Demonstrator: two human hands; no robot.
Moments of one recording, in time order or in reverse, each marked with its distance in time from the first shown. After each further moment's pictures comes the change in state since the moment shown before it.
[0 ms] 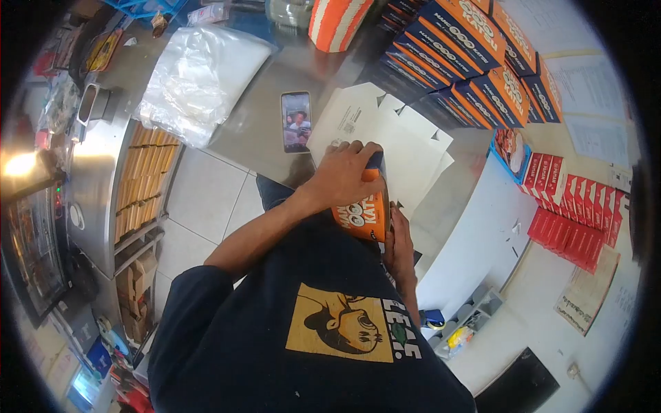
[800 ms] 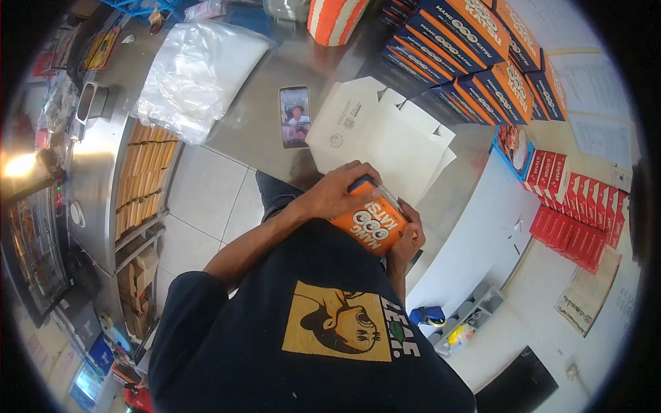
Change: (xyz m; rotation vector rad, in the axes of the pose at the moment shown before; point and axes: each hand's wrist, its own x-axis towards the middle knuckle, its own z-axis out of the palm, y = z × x) left_hand -0.029 -0.016 0.020 -0.619 -0.216 0.017; right_hand 0.006 0.049 0.035 0.695 0.478 0.089
